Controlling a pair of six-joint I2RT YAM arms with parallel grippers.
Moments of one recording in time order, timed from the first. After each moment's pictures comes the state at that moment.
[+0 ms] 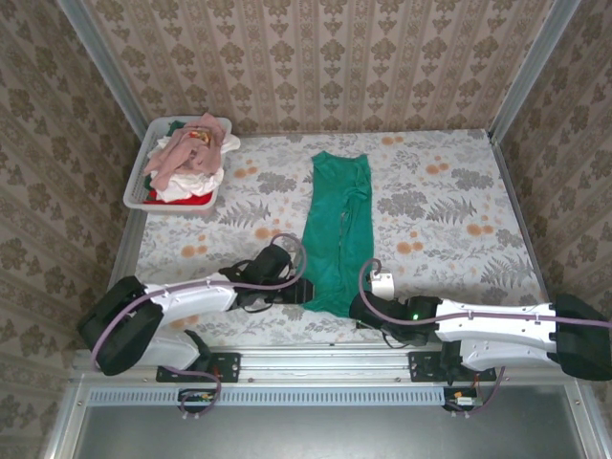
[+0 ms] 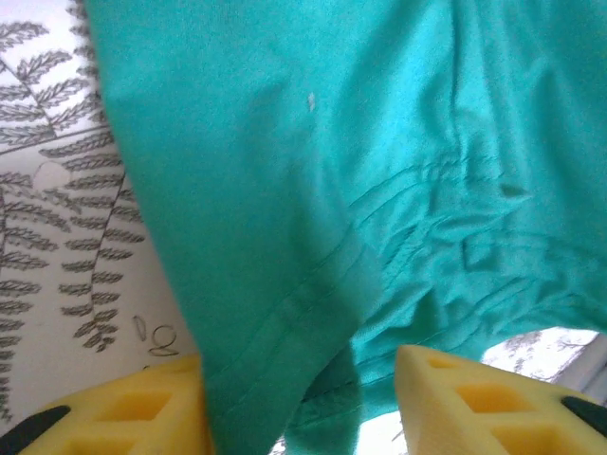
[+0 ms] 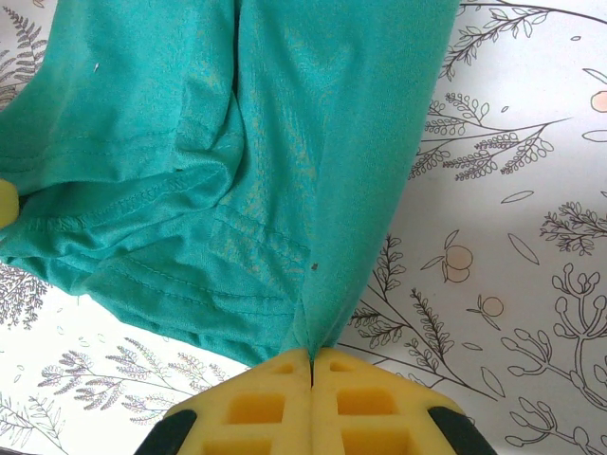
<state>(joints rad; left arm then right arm) -0.90 1.34 0.52 -0.13 0.26 -0.74 1.22 1.05 0.51 -0.54 0.44 1.13</state>
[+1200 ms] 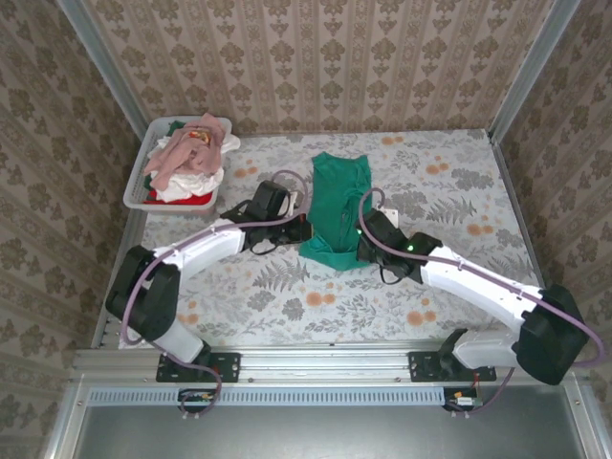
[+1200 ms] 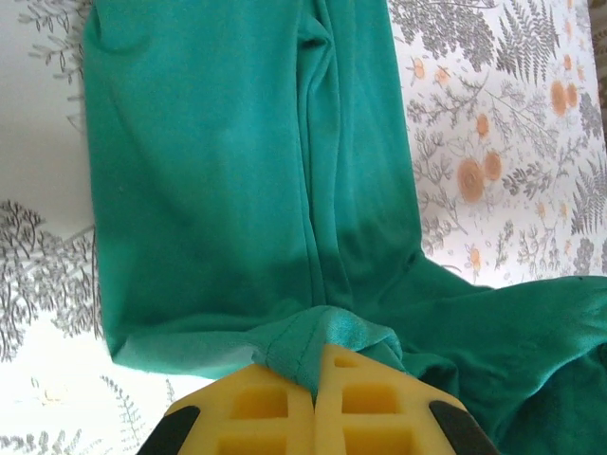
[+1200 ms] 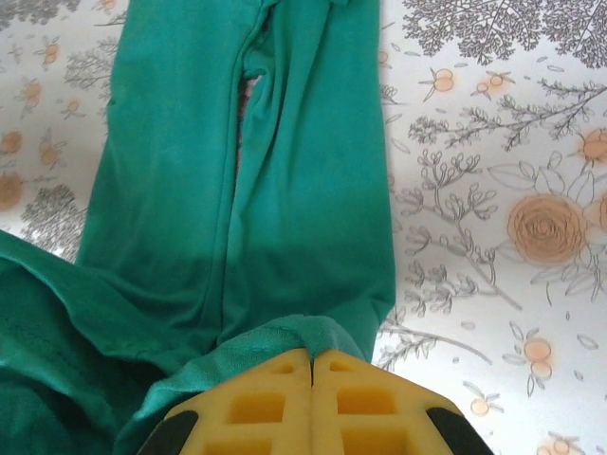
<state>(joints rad) -0.63 1.59 1.03 -0.30 0.39 -0.58 0.70 1.29 0.90 -0.59 0.35 0.74</state>
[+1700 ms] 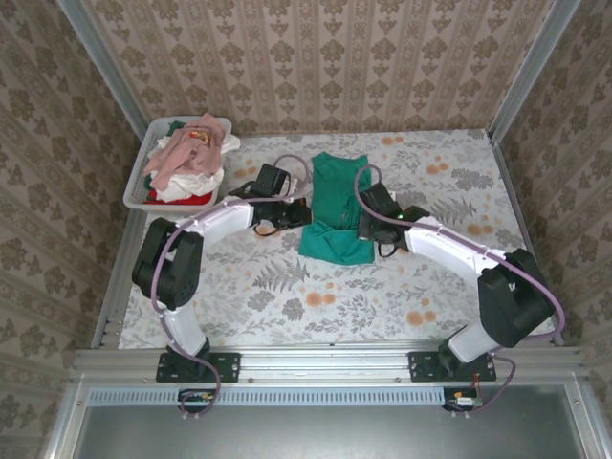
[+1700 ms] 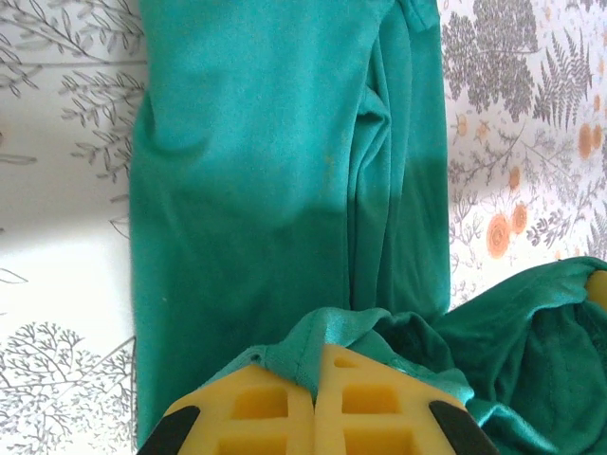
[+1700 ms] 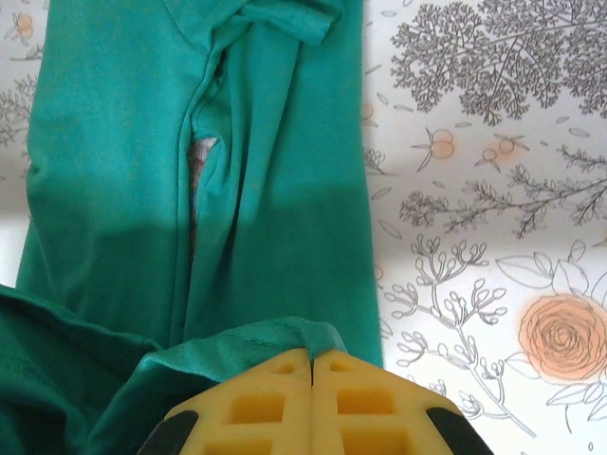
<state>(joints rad) -0.54 1.81 1.23 -0.36 0.48 -0.56 0.51 1.52 1.04 -0.51 0.23 0.61</state>
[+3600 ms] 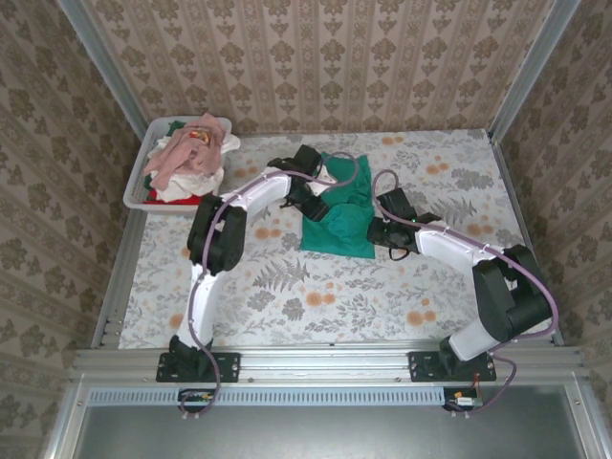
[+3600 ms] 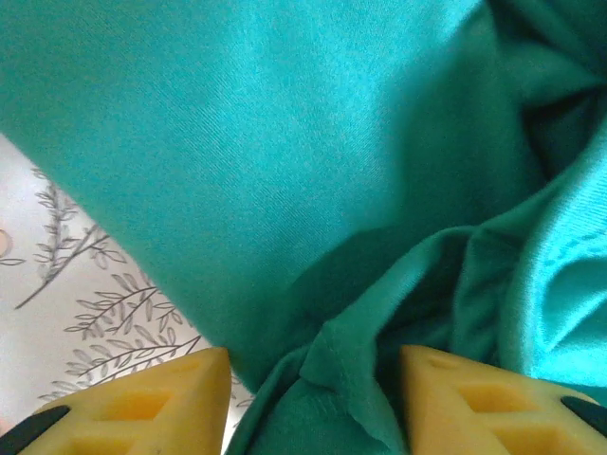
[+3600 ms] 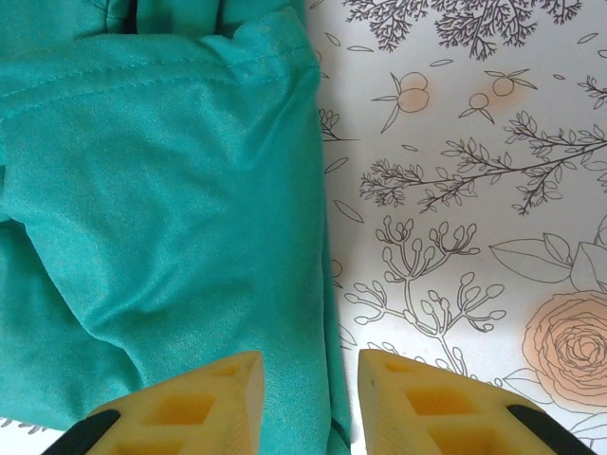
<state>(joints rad) -0.60 2.29 1.88 -0.81 0.17 0.28 0.38 1.54 0.89 -0.36 0.05 0.61</state>
